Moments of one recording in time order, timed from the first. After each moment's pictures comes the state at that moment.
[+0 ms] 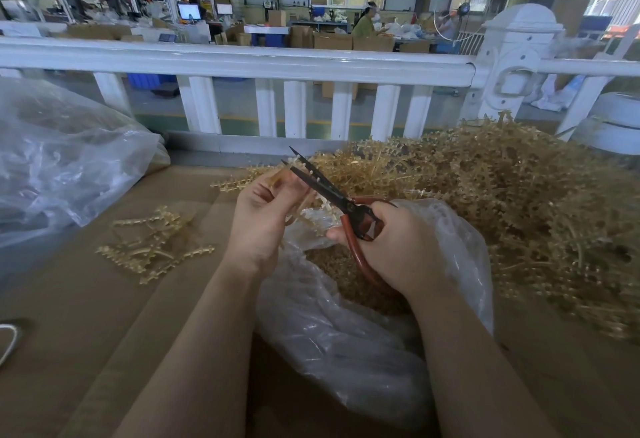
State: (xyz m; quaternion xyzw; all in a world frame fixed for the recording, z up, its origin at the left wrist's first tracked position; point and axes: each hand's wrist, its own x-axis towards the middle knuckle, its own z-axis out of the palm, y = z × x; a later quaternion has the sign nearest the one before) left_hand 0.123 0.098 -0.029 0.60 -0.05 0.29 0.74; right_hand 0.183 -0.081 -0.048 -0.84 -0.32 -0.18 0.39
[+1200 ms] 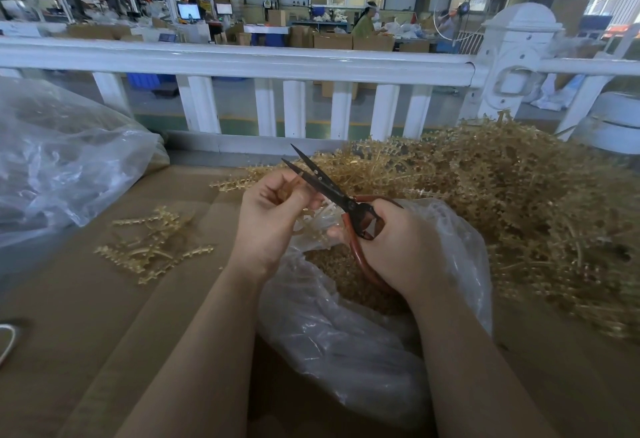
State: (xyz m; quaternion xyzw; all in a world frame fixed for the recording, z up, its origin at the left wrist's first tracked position) left_hand 0.120 0.091 -0.026 0.66 -0.03 0.32 0.68; right_hand 0.179 -0.079 -0.049 -0.87 -0.28 -0.21 0.35
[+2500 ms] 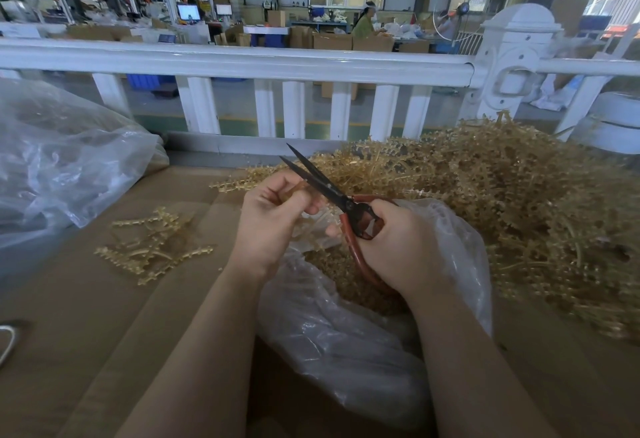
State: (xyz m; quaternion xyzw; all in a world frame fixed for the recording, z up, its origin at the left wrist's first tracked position) left_hand 0.124 0.093 -0.031 0.66 -0.04 0.31 0.69; right_hand 0.178 -0.079 -0.047 -0.84 -0.31 -0.23 0.38
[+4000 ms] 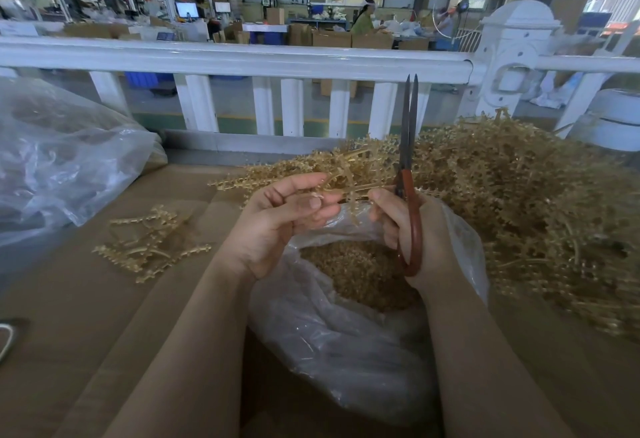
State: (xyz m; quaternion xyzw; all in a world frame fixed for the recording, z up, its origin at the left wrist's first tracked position) left_hand 0.115 0.101 -0.022 0.56 -0.10 0.10 0.82; right_hand 0.184 -0.086 -0.030 -0.60 -0.17 0.06 0.78
